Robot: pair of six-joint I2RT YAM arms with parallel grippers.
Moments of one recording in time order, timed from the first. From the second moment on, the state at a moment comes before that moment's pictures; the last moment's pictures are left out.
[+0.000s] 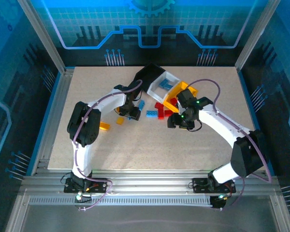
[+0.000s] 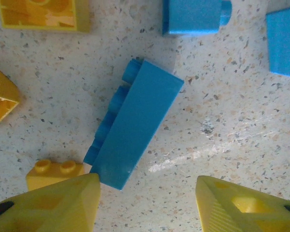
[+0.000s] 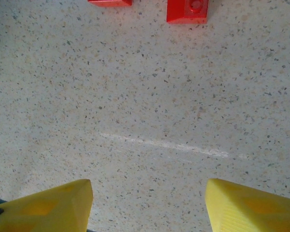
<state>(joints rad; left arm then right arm) -0.45 2.03 1.56 -0.97 -0.01 -0.18 0.45 1.50 1.14 -0.95 -0.20 0.49</state>
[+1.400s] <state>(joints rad) -0.41 2.17 1.85 -0.98 0.21 -0.30 0.27 1.46 1.21 -0.93 -0.17 0.54</state>
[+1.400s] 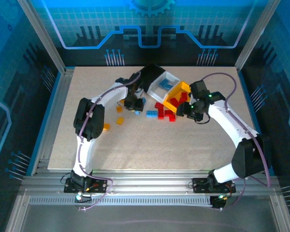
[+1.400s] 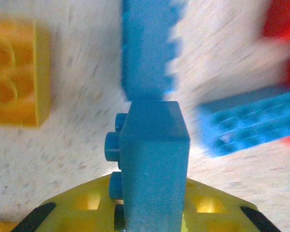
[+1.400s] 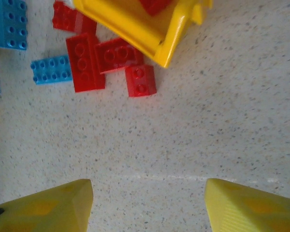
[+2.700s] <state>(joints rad) -0.40 2.43 2.31 -0.77 0.45 -0.68 0.41 1.57 1.32 -0.93 -0.18 0.59</state>
